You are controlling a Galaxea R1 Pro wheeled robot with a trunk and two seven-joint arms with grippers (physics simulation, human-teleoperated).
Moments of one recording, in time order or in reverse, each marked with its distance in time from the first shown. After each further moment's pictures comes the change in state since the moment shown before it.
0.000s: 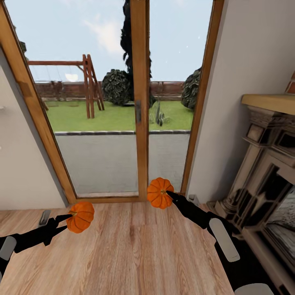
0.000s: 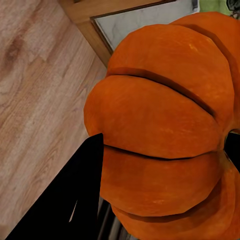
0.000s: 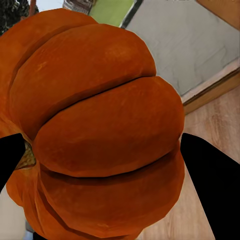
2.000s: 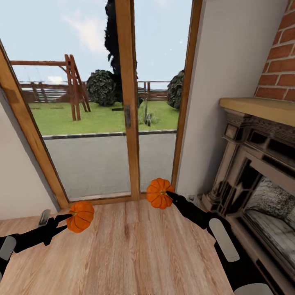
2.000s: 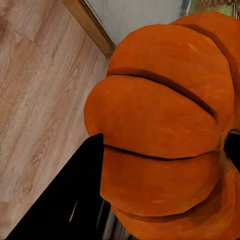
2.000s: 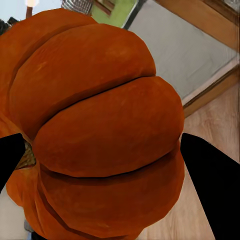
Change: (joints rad) left arm 0.000 0.000 0.000 0.000 0.005 0.003 -0.002; right arm 0.000 0.001 0.002 0.005 0.002 0.000 -0.002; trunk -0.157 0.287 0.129
